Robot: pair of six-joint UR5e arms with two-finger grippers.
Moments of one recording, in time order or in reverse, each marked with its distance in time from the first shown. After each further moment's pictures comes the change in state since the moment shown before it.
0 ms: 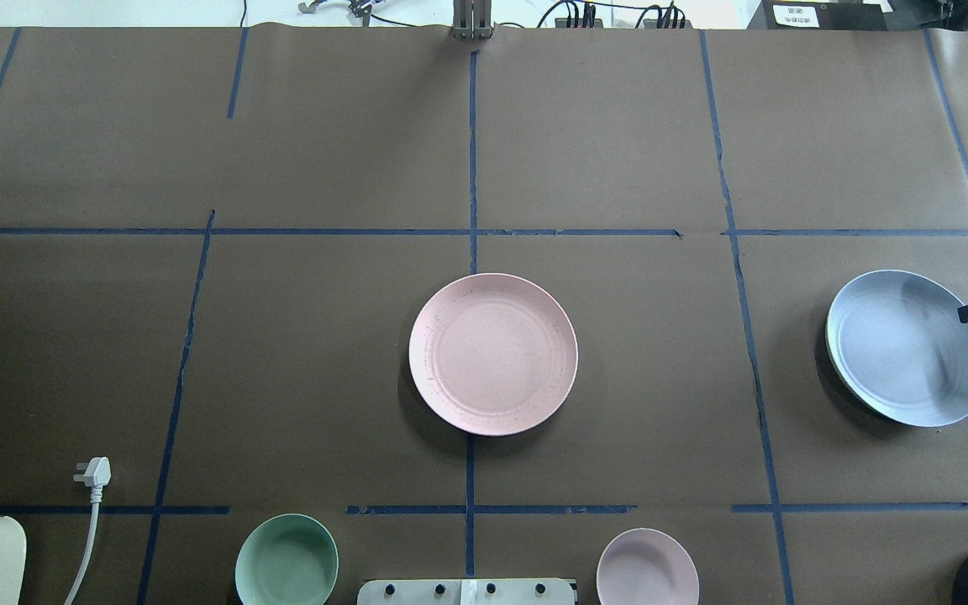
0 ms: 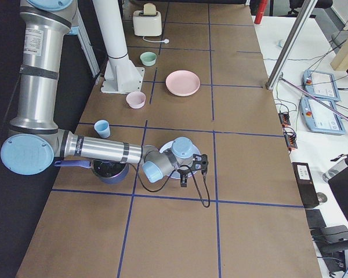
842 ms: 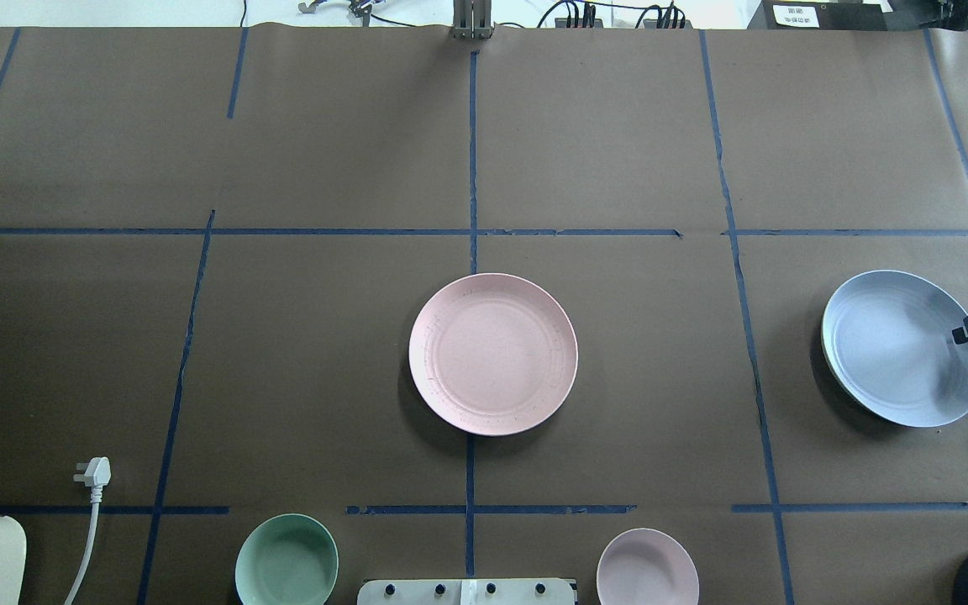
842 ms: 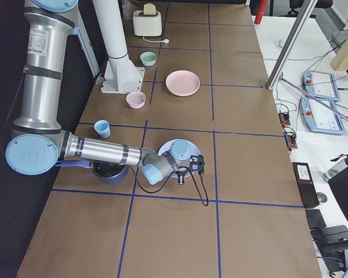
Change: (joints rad) left arm 0.000 0.001 0.002 0.000 -0.002 0.003; right arm -0.056 -0.002 -0.025 0.056 -0.004 -0.008
